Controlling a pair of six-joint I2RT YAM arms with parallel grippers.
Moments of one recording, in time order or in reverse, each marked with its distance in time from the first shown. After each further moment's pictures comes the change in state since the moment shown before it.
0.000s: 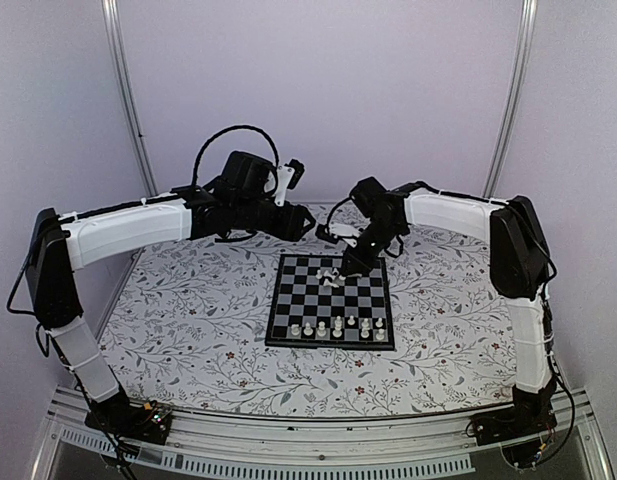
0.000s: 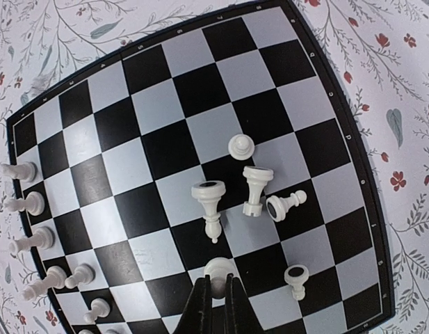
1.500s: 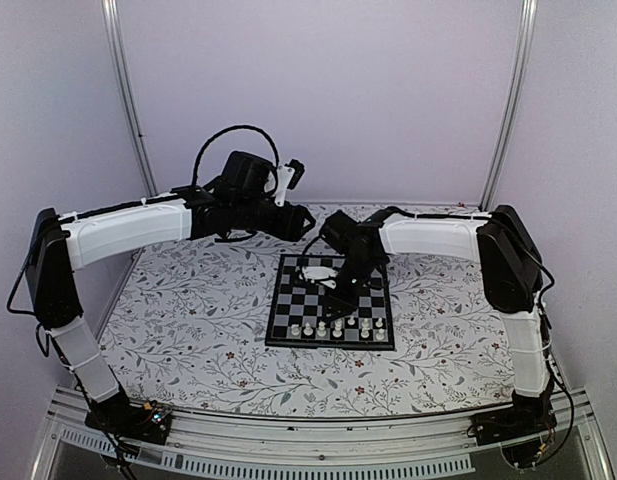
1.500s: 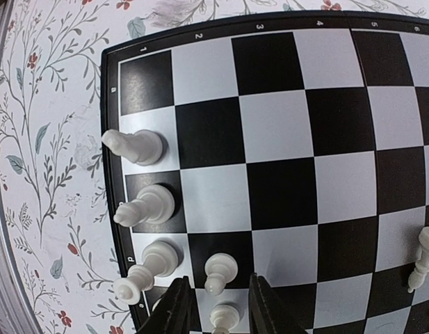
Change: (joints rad) left arm 0.000 0.000 0.000 -0.001 0.000 0.004; right arm 0.181 -0.029 -0.121 -0.035 -0.056 -0.048
